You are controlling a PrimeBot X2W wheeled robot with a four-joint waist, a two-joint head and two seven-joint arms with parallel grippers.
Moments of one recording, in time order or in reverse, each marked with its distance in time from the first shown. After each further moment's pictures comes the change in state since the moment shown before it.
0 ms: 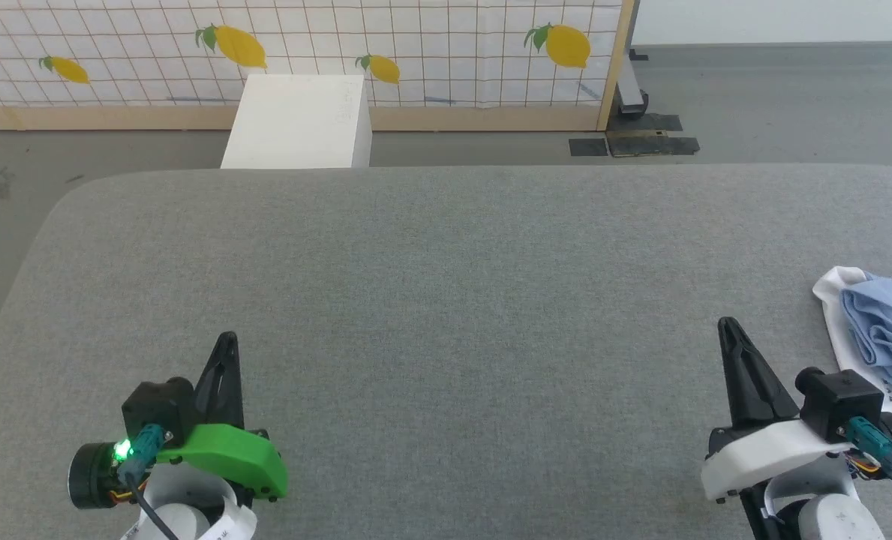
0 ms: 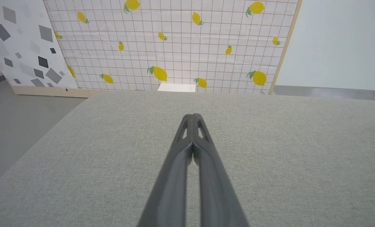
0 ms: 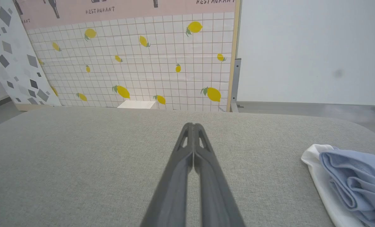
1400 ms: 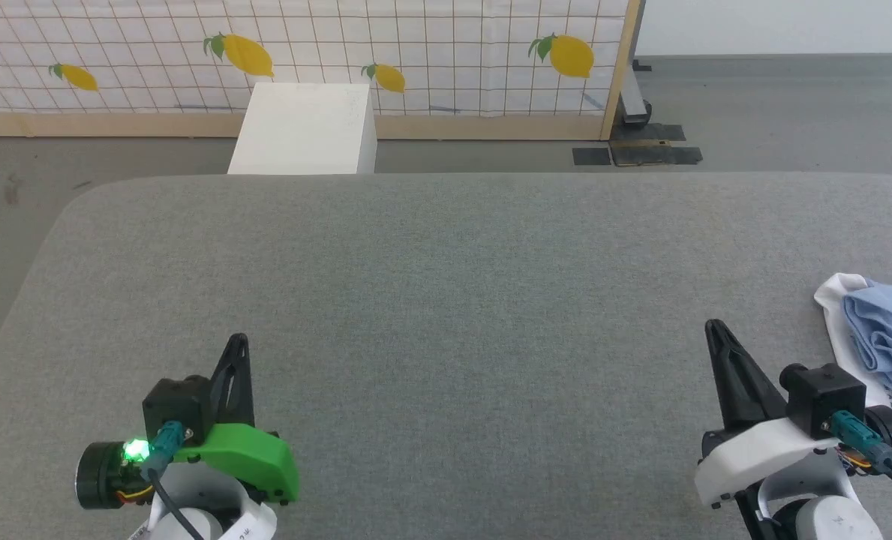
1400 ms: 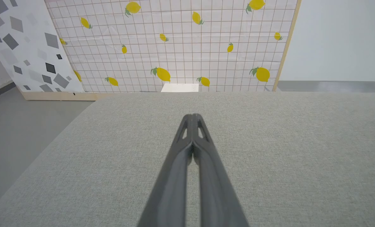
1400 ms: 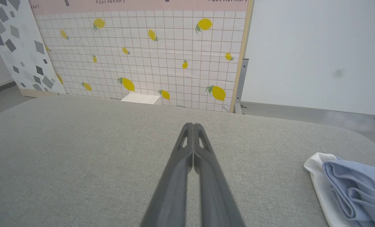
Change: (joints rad) left arm 0.026 -0.077 0.059 -0.068 0.141 -0.028 0.082; right arm 0.020 0.000 0.022 -0.071 -0.046 0.000 0.088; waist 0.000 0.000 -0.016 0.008
